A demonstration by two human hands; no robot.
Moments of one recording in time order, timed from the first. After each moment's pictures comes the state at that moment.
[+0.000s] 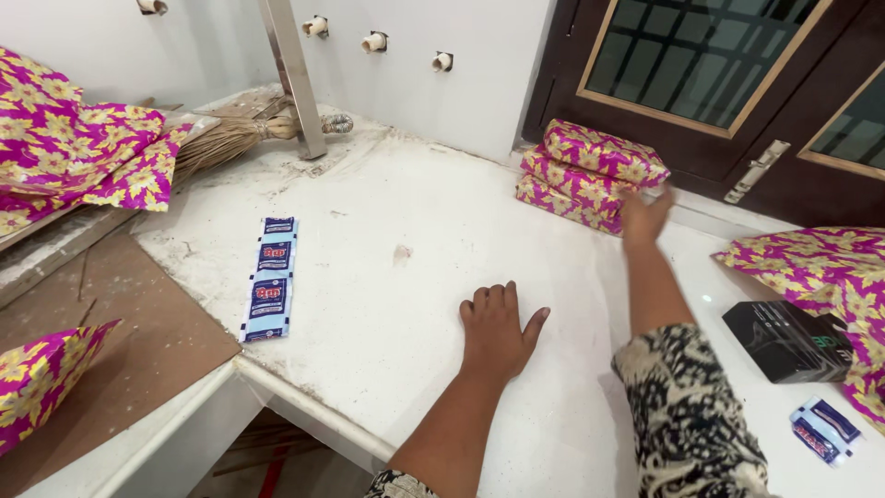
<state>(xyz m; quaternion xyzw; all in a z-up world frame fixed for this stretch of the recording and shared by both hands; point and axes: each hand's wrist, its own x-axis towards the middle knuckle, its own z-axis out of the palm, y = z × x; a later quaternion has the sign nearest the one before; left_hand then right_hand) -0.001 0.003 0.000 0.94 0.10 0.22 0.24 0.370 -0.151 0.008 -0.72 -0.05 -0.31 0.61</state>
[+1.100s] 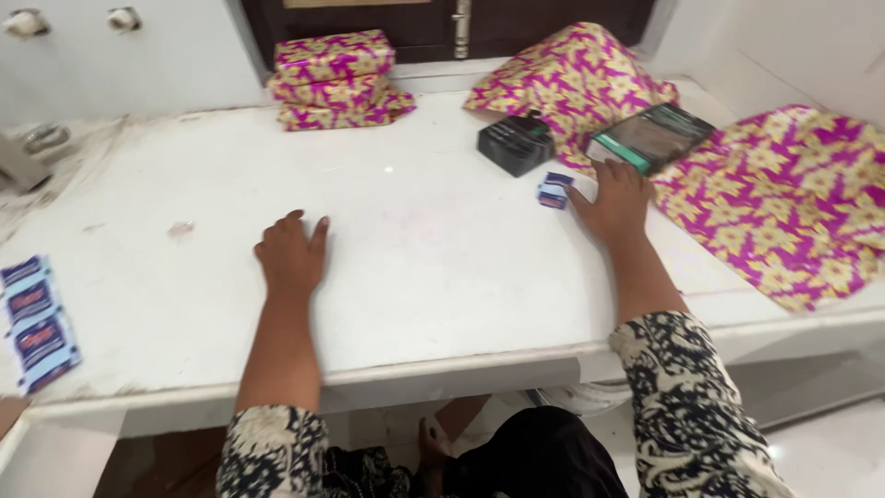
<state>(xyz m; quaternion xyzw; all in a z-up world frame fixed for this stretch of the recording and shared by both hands) 0.012 0.024 -0.038 0.95 0.05 0.27 0.15 0.044 -0.511 -0.031 -0.93 -0.01 -0.36 0.12</state>
